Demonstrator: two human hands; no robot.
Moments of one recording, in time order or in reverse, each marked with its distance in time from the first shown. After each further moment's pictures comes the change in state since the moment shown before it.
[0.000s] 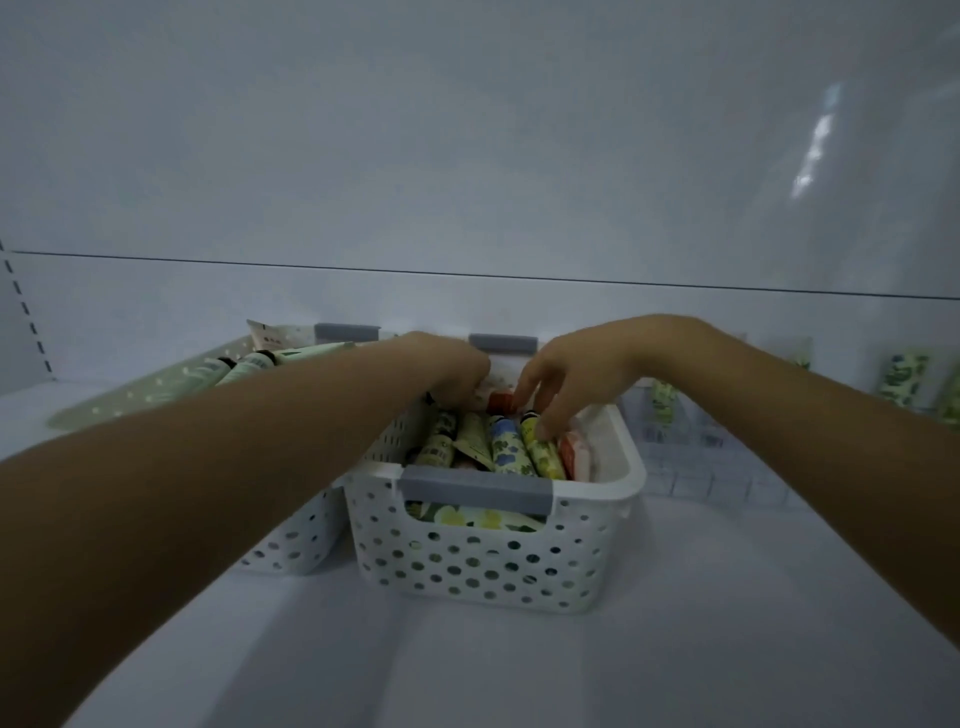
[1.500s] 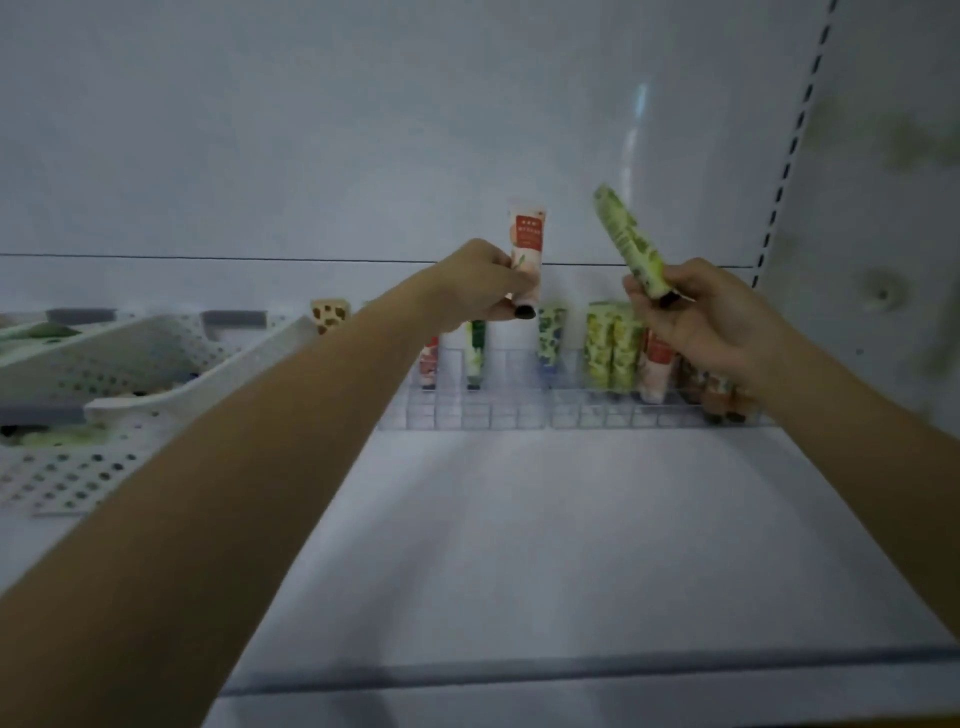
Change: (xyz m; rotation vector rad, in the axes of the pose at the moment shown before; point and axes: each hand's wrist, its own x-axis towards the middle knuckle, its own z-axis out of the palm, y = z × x) left_hand -0.018 0.285 -0.136 -1.550 0.261 0.229; right_hand -0.252 0.257 0.081 2.100 0.905 -0.145
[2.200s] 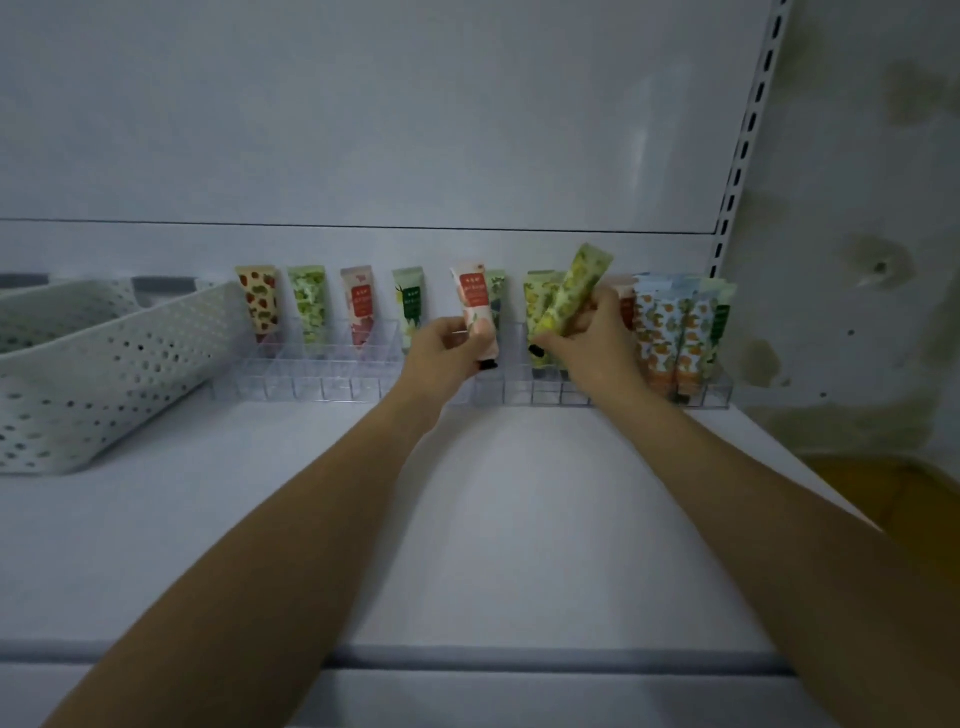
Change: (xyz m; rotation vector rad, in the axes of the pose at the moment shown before) left_hand 0.002 -0.087 0.099 -0.237 0.366 0.015; right_hand 0.034 0.060 -0.061 -1.071 0.156 -0.341
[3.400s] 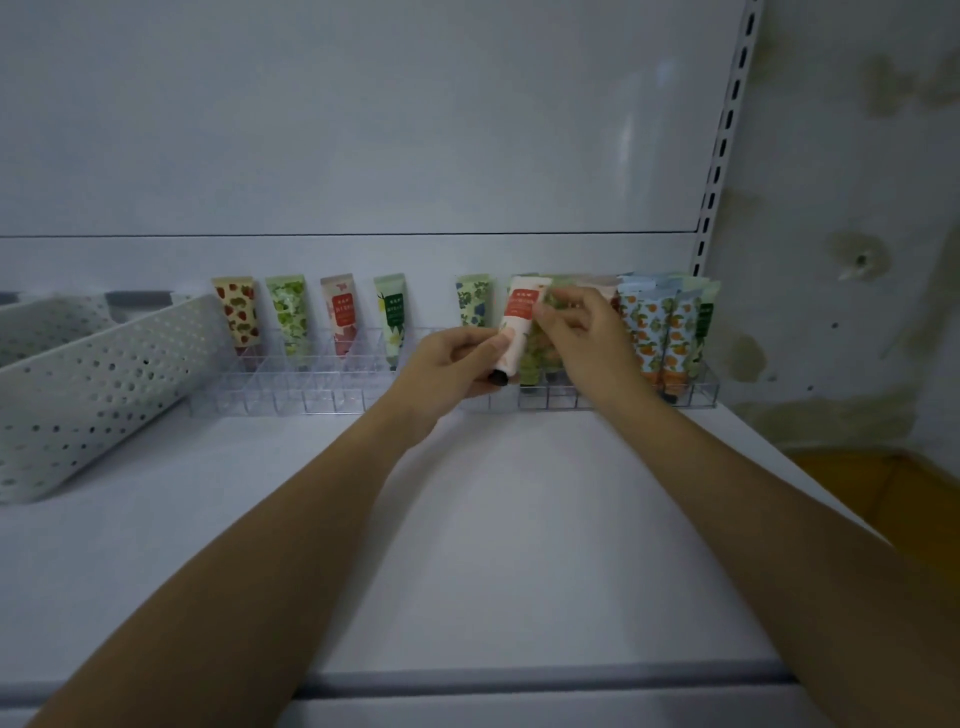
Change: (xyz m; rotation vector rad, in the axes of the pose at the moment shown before) left_hand -0.013 0.008 0.006 0.003 -0.270 0.047; right_hand -0.006 -0.005 -0.010 0.221 -0.035 -0.036
